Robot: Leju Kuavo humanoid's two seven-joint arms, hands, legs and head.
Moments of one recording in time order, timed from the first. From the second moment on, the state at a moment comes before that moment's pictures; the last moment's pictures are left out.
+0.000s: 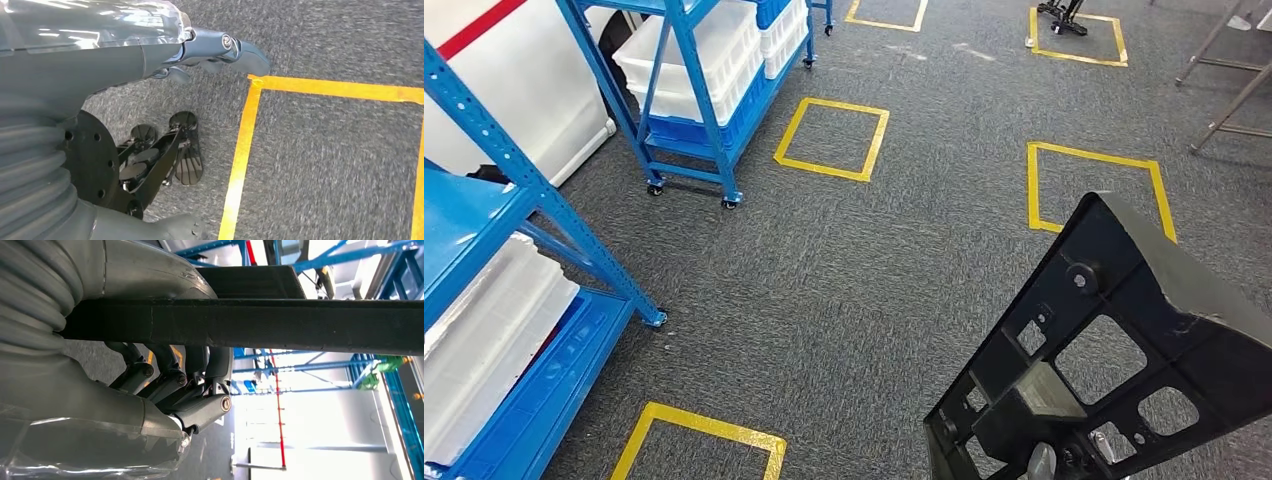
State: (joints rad) left arm -0.11 -0.32 1.39 -0.34 0.09 0.52 -0.65; right arm 0.62 0.35 -0.08 -2.06 0.03 0.24 -0.66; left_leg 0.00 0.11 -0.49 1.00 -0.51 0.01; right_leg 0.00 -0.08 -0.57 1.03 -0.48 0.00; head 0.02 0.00
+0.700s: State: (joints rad) left arm -0.12 -0.32 1.40 -0.34 0.11 0.53 -0.63; right arm 0.62 0.35 -0.08 -2.05 0.04 0.26 -0.65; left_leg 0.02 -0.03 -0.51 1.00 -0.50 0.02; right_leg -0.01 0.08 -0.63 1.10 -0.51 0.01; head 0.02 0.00
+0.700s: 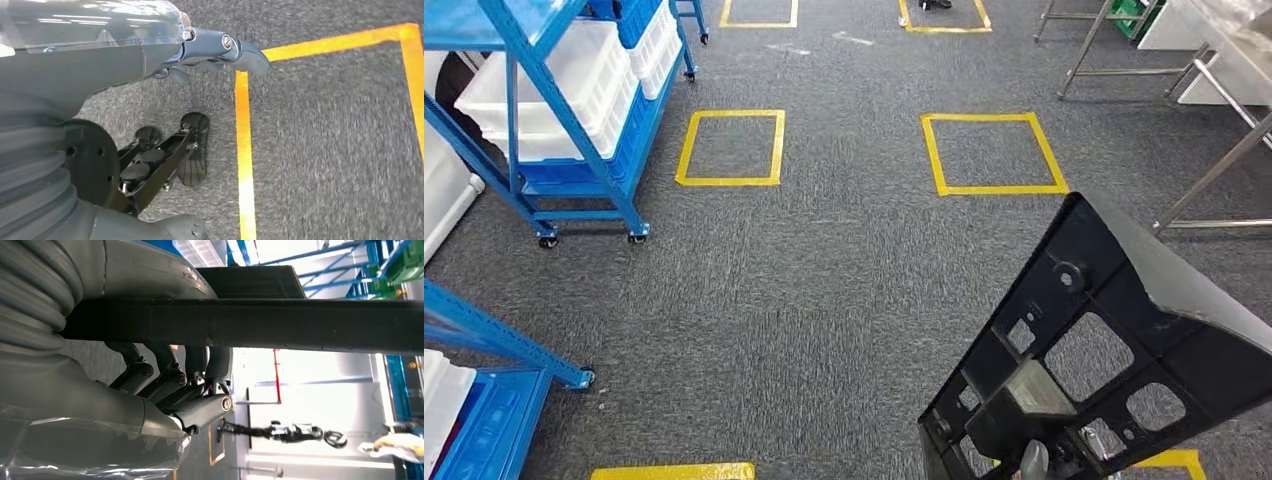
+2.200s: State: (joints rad) left arm -0.12 -0.33 1.40 -0.34 0.20 0.57 -0.61; right arm 0.61 0.36 -0.08 -2.04 0.05 0.29 -0.65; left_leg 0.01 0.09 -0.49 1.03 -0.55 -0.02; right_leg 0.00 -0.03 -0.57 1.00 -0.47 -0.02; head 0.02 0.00
